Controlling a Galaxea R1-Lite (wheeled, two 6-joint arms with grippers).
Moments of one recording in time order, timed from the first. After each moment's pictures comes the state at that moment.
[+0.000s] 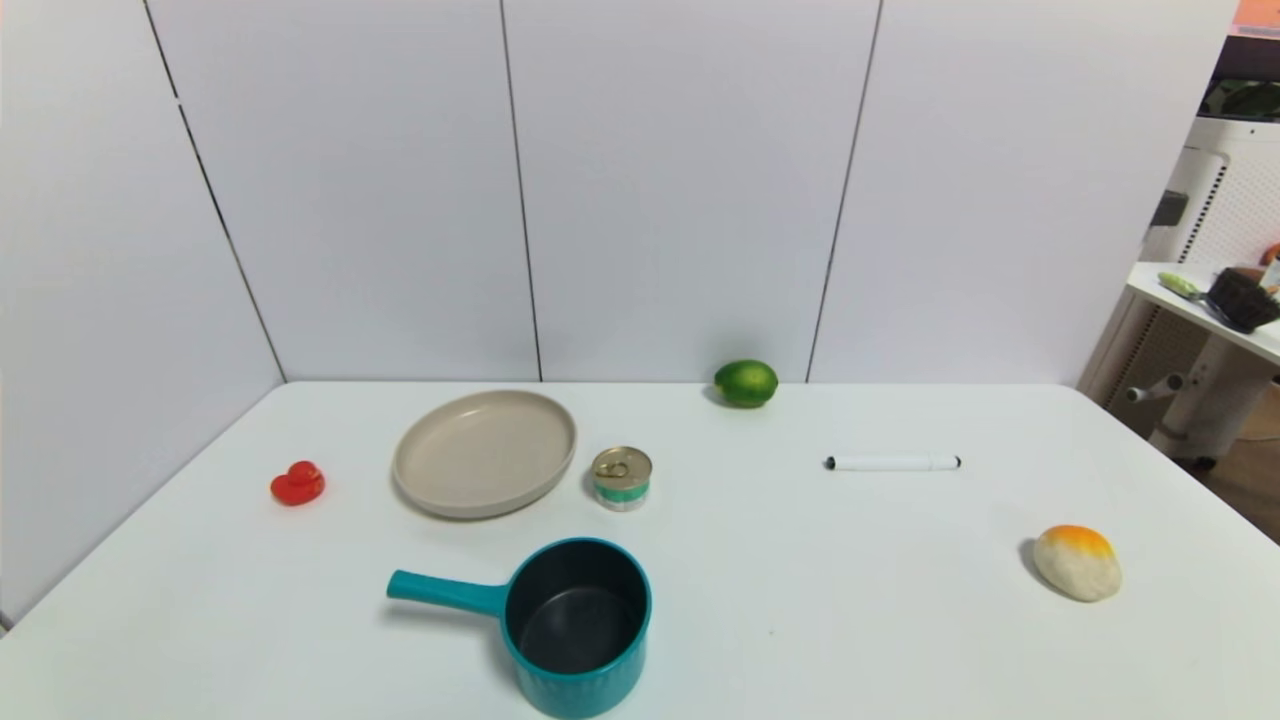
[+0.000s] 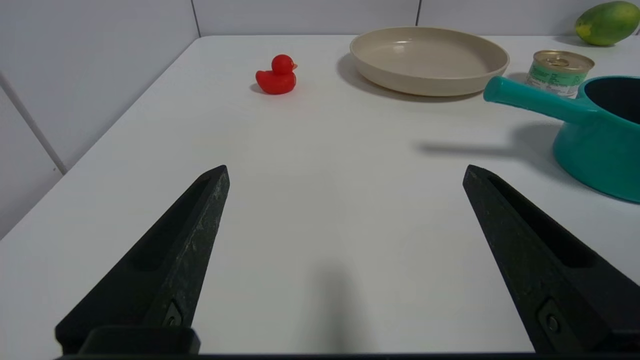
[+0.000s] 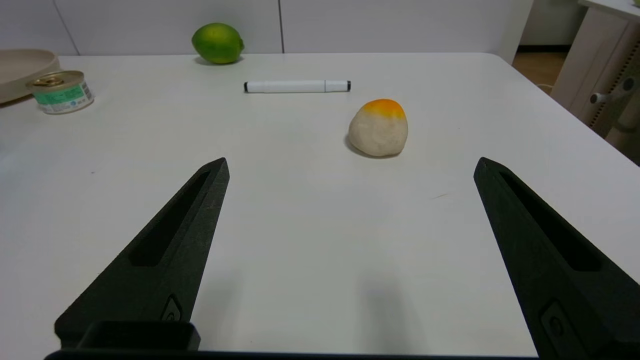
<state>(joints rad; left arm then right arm) 0.01 0.03 -0.02 0.01 0.00 -0.02 0.00 0.00 0.00 0.00 0.00 0.01</state>
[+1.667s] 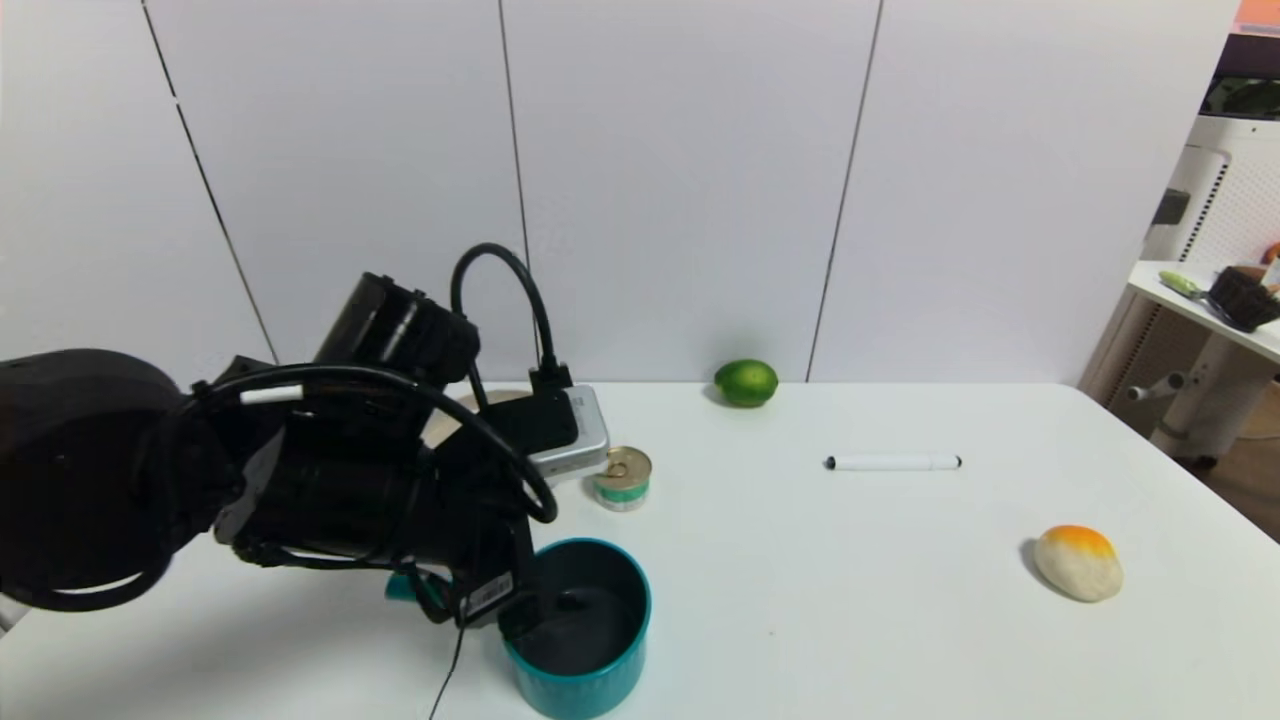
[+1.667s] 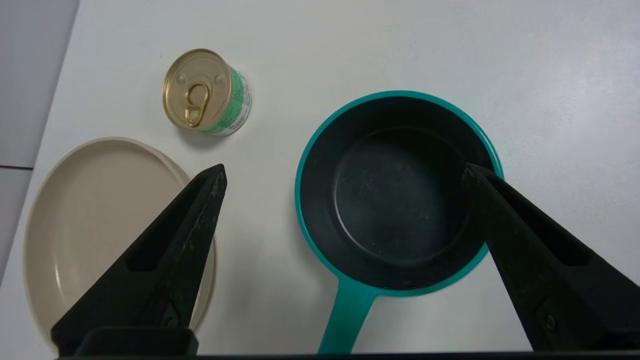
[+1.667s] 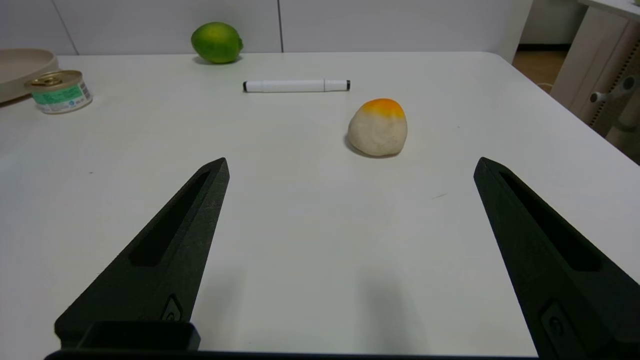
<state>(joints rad) -0.65 1.62 -1.02 0.14 -0.24 0.62 0.00 0.00 0.00 0.00 0.00 0.01</state>
